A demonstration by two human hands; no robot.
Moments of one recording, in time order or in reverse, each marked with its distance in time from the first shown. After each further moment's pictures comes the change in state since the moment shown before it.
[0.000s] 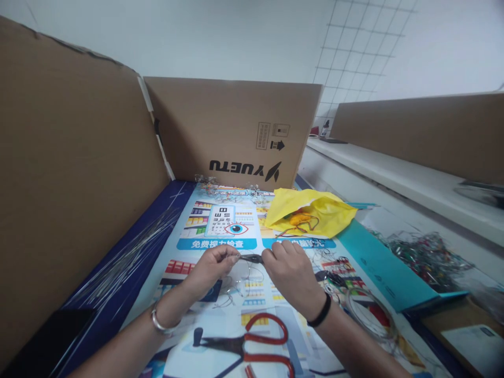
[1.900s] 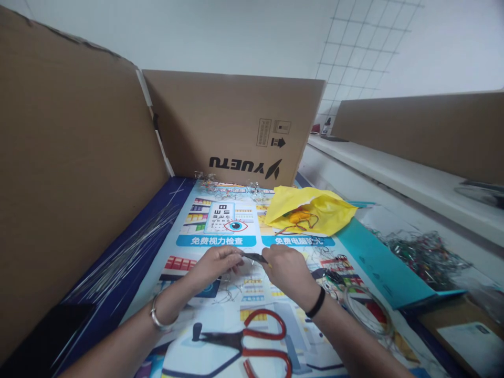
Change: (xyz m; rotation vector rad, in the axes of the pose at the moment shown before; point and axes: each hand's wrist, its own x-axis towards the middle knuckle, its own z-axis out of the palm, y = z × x) left_hand 0.002 0.002 -0.003 0.185 -0.117 -0.042; right_hand 0.002 0.001 0.011 0.191 -0.415 0.157
